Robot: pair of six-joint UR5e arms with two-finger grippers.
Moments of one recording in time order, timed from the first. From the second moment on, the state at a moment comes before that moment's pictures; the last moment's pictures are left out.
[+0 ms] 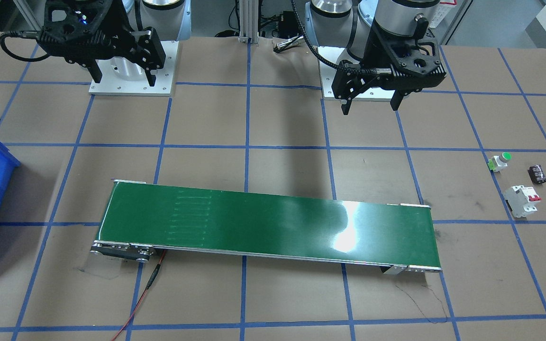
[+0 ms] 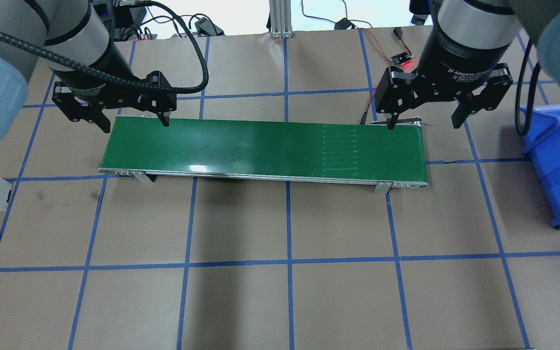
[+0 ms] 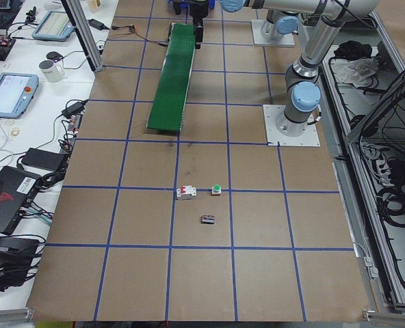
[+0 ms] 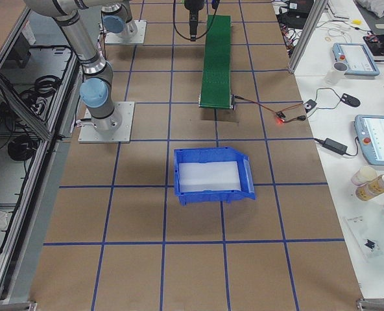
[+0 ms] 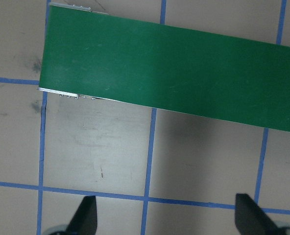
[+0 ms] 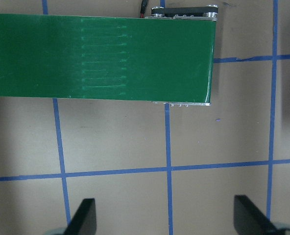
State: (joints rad) left arm -1.64 -1.50 -1.59 -1.56 1.62 -0.17; right arm 1.66 -1.66 1.53 -1.44 -1.59 0.14
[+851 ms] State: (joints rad) left arm -1.23 -1.53 -1.59 -1.55 1.63 0.18; right arm 1.66 -1.66 1.53 -1.43 -1.58 0.14
